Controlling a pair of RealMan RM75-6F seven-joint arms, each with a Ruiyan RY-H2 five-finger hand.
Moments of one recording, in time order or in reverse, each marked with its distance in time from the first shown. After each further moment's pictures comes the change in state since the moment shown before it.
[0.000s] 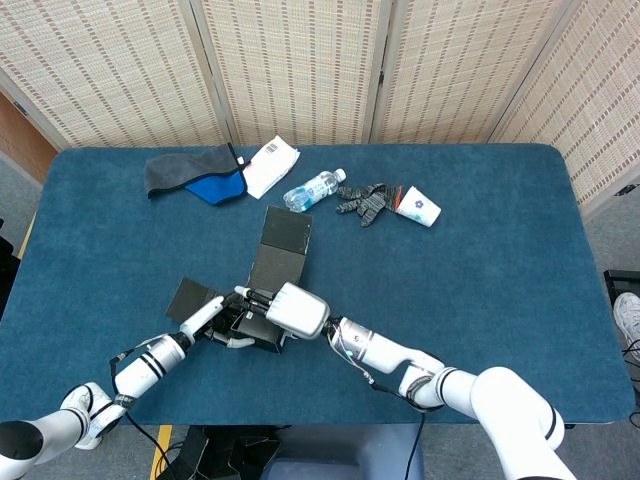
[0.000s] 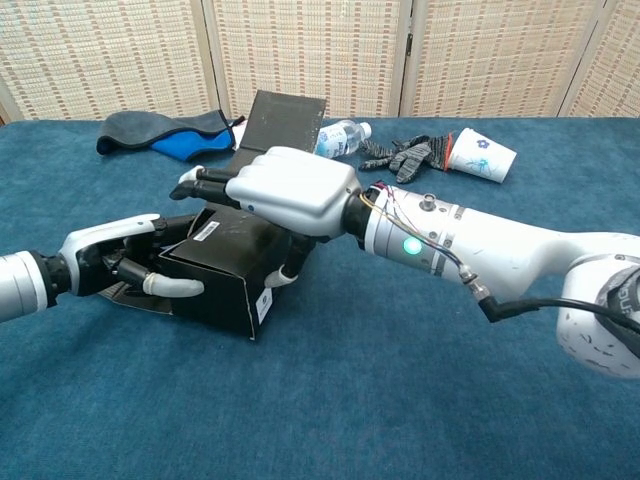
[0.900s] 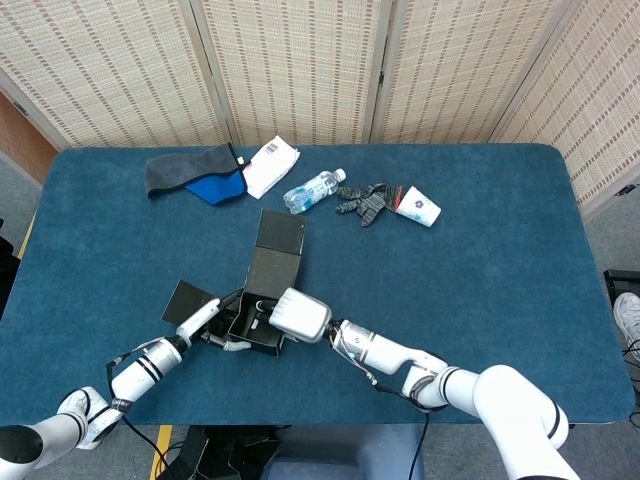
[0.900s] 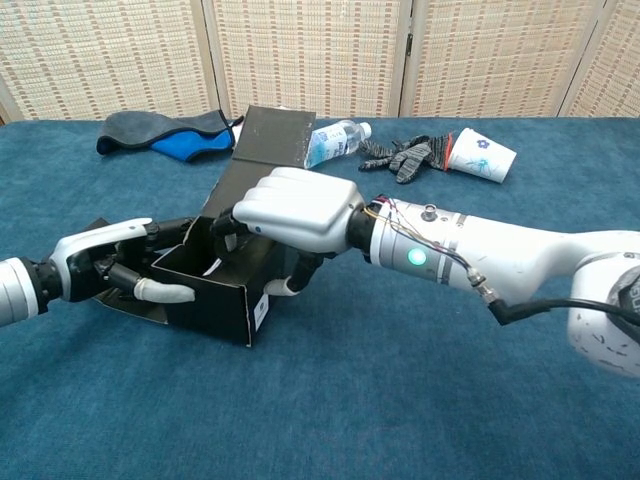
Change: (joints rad) left arm 0.024 -0.010 0.011 0.027 0.006 0.028 -0.016; right arm 0.005 0.023 -0.030 -0.028 0.001 -0.070 -0.014
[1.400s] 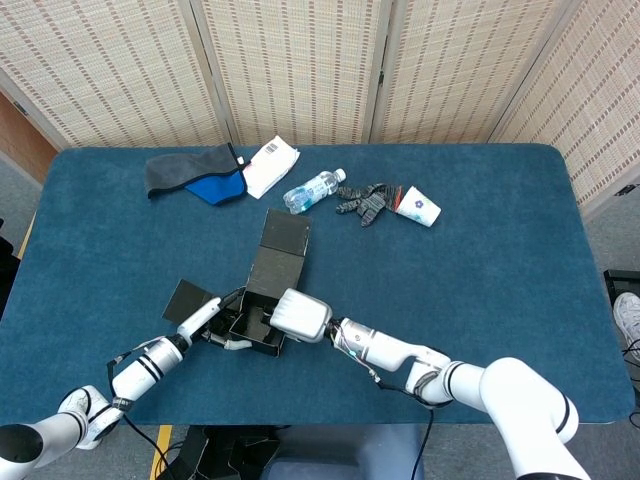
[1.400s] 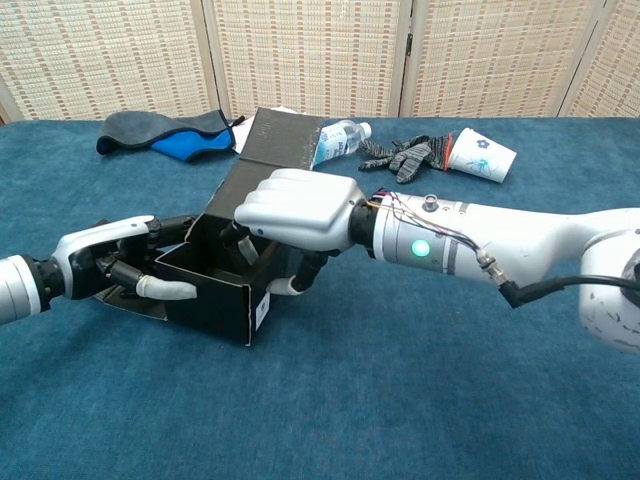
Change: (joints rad) left arm -0.006 0.002 -0.005 -0.006 -0.001 -0.003 0.002; right arm 0.028 0.067 -0.007 -0.083 -0.003 -0.066 -0.010
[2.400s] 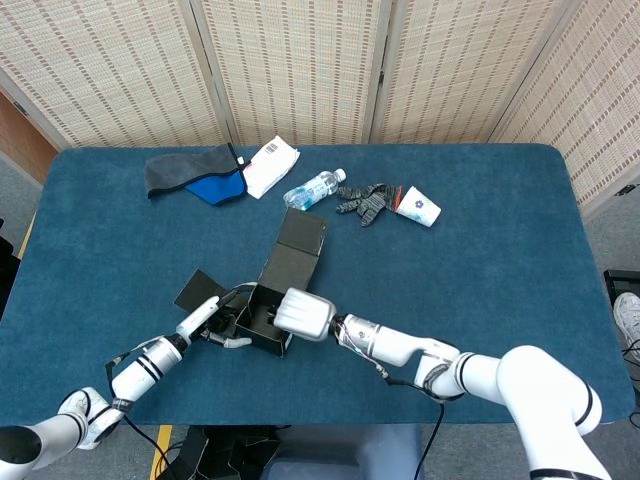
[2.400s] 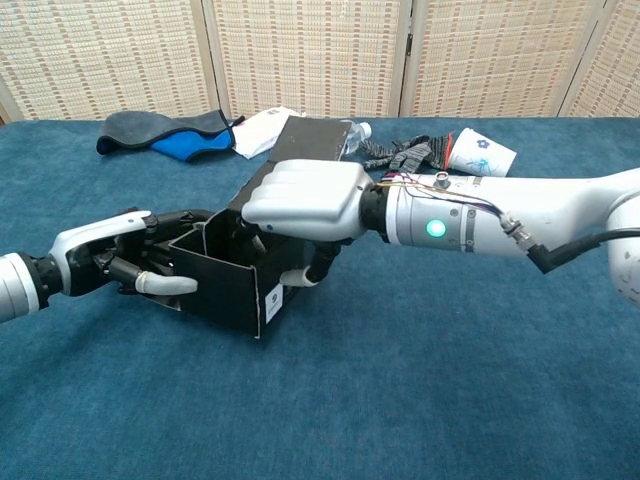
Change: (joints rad) left arm 0.010 0.000 -0.014 -0.009 -0.011 0.014 0.038; right arm 0.024 0.114 -0.001 -0.133 0.003 -0.058 -0.082
